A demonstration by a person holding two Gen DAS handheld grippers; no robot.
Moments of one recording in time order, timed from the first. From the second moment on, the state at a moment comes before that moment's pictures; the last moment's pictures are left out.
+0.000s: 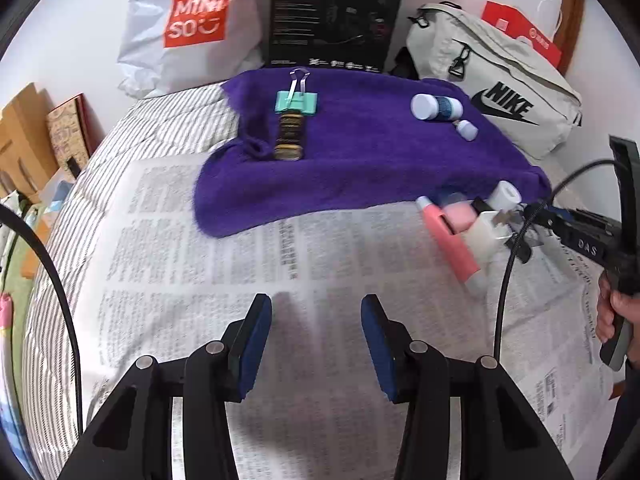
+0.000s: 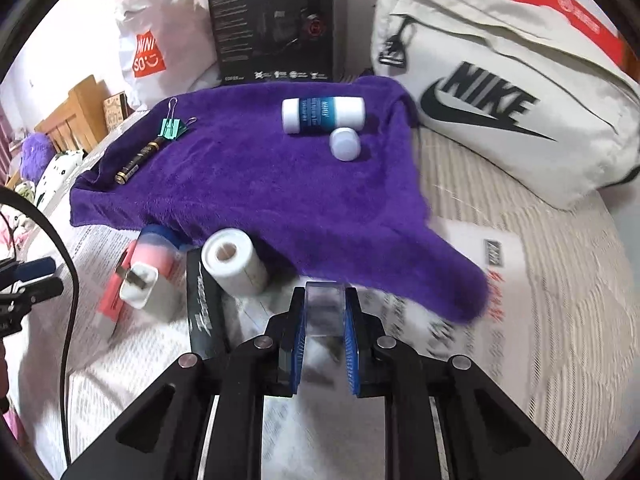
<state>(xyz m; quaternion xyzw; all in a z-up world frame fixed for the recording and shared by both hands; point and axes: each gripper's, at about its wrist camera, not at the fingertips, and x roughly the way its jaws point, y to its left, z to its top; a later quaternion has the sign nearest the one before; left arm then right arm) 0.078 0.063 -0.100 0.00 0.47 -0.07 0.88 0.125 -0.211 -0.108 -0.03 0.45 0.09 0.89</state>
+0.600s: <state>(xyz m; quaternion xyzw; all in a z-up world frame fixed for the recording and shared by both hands) 0.118 -0.028 -0.090 0.04 0.48 -0.15 0.86 0.065 -0.234 -0.118 -0.01 0.44 0.08 0.89</state>
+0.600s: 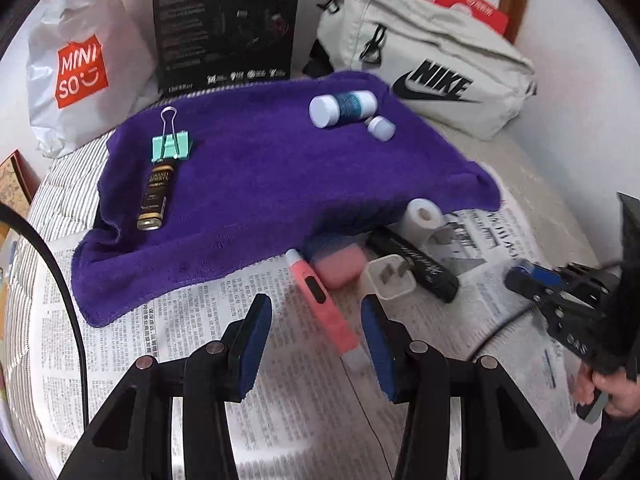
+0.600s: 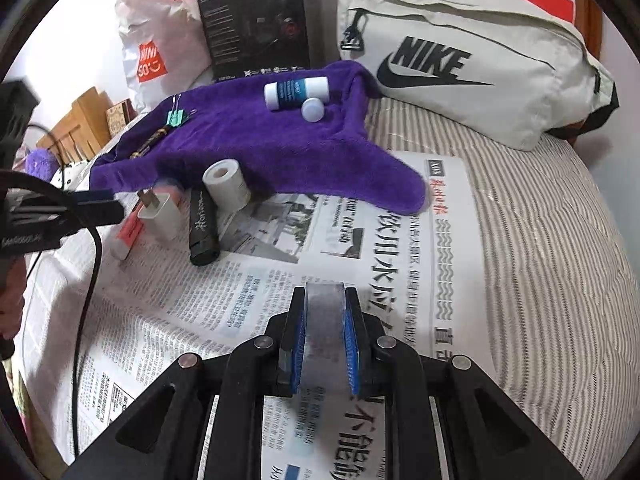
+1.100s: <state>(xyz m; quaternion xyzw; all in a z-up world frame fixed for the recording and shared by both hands) 0.122 -0.030 -0.109 0.13 0.49 -0.12 0.85 0.064 -0.236 -0.121 0.00 0.43 0.09 0.90</state>
